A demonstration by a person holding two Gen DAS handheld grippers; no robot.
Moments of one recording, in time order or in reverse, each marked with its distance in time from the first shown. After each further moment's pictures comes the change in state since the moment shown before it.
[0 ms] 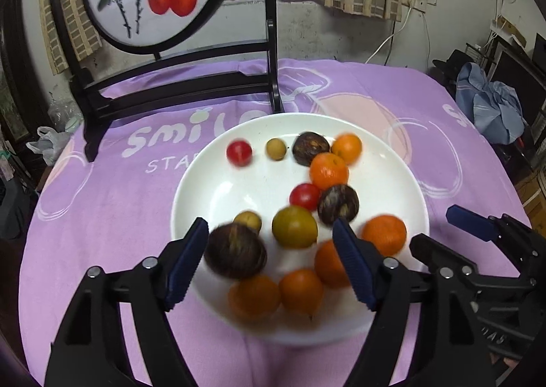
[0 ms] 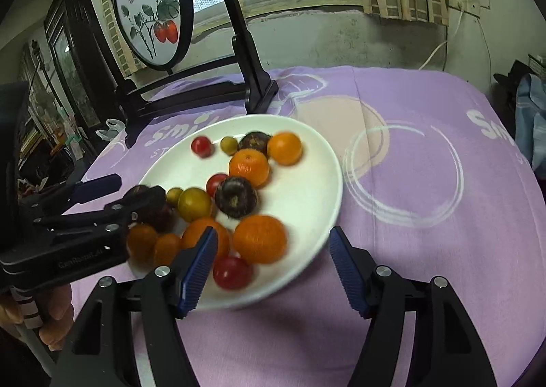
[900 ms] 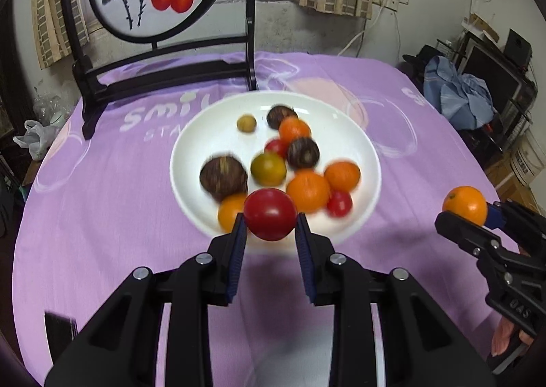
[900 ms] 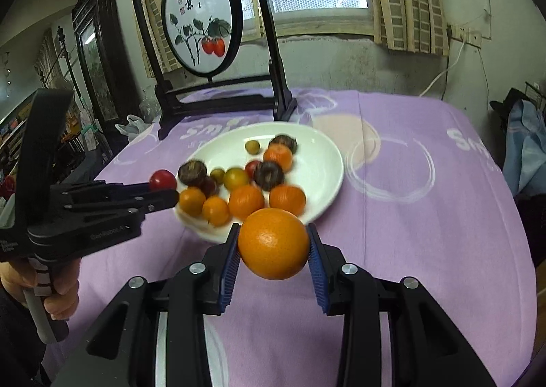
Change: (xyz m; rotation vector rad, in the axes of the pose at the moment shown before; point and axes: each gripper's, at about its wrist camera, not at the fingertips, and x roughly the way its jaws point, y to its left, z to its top) left arm -0.046 0.002 -0.035 0.021 0.013 -0.109; right arm -0.079 0.027 -0.032 -0.103 -0.094 0.013
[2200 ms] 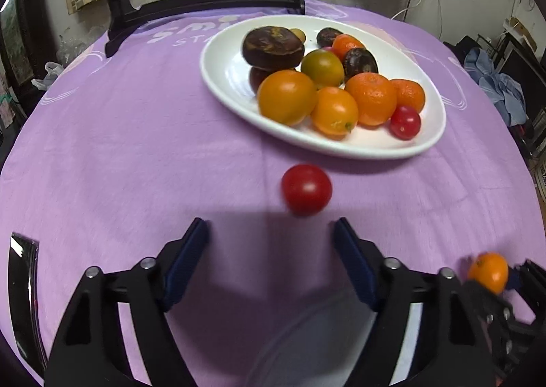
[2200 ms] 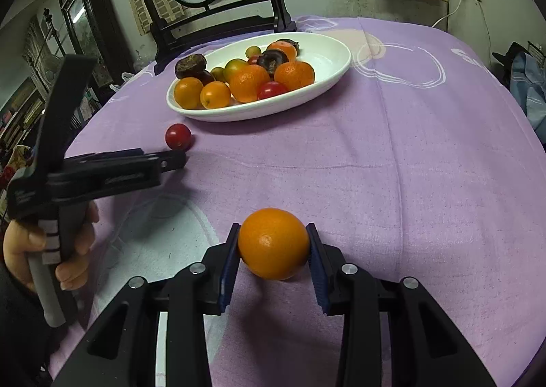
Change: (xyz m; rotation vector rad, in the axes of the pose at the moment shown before) left arm 0.048 0.019 -0.082 -0.132 0.127 0.092; right arm 0.017 0.010 -0.101 0.043 0.193 -0.003
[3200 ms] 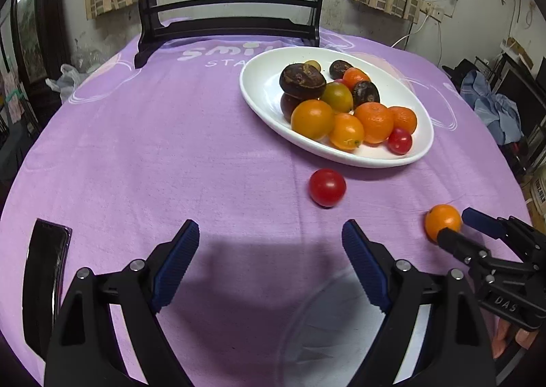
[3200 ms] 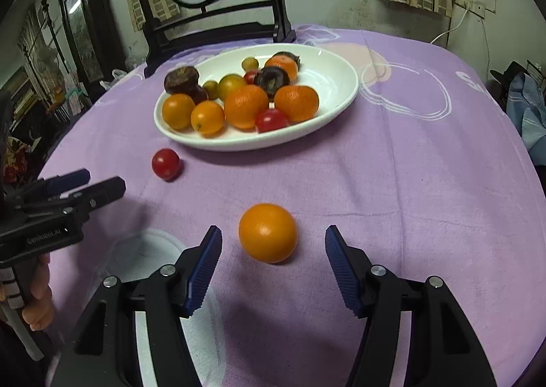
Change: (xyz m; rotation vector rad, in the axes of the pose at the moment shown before) left arm -0.045 0.029 -0.022 -0.033 -0.109 -0.006; right arm 0.020 0.012 0.032 -0.045 0.000 -0.069
